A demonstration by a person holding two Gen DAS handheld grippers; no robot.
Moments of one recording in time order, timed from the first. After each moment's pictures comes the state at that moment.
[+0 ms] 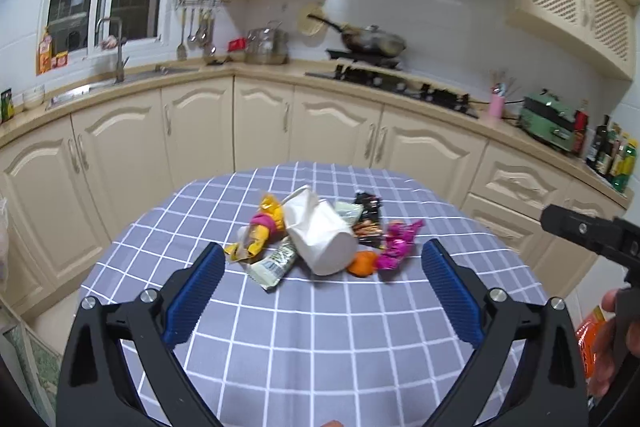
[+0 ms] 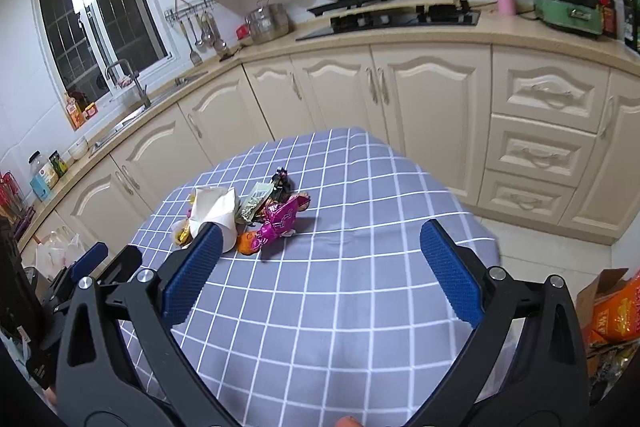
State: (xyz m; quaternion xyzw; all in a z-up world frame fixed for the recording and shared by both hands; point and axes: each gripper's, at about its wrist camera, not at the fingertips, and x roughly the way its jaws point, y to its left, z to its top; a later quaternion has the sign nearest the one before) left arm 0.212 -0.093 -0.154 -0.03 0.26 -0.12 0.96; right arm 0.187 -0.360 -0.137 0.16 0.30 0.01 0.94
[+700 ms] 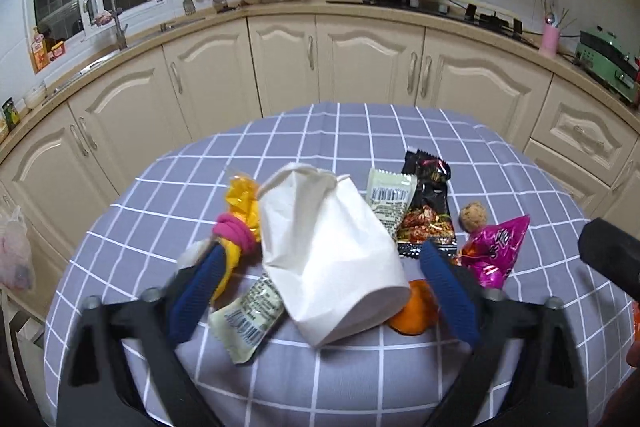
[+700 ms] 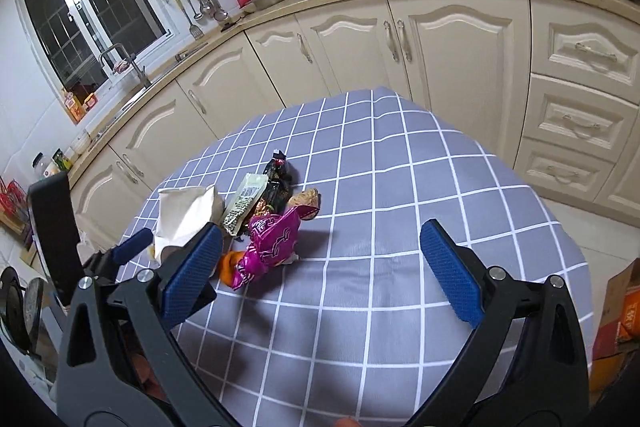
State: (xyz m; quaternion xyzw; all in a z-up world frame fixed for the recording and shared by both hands) left arm 0.337 -0.147 -0.217 0.04 0.38 -0.05 0.92; right arm 0.277 -0.360 -0.193 0.19 0.35 0.04 0.92
